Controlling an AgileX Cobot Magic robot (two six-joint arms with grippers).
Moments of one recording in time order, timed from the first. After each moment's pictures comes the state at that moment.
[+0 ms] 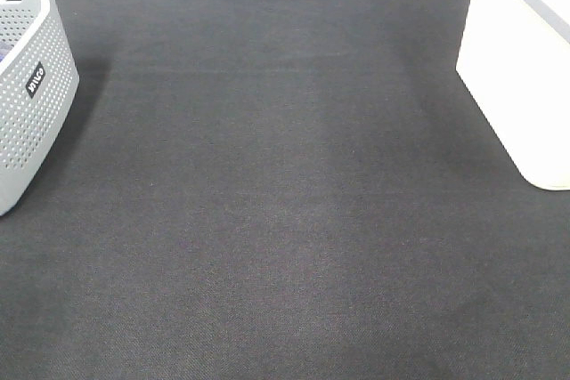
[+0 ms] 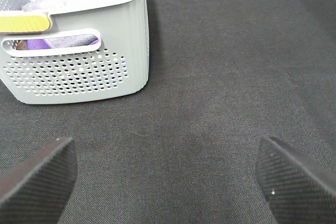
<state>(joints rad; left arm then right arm) -0.01 0.00 -0.50 -0.08 1.06 0.05 0.00 0.90 -1.02 0.09 1.21 -0.02</state>
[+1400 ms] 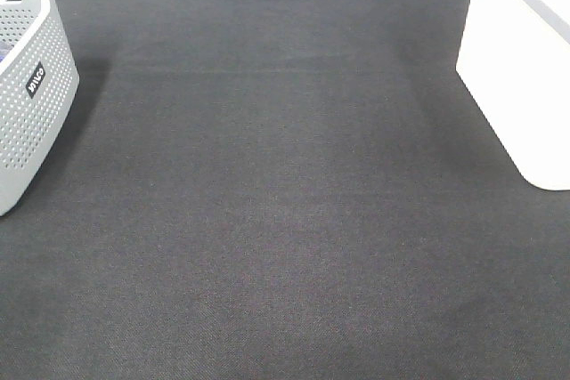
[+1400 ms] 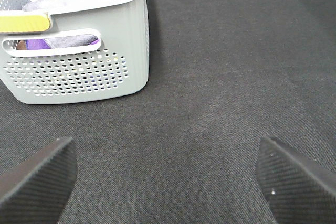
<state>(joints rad) -0.01 0.00 -0.50 -0.08 1.06 0.05 0.00 0.00 -0.51 0.08 1.08 -0.09</state>
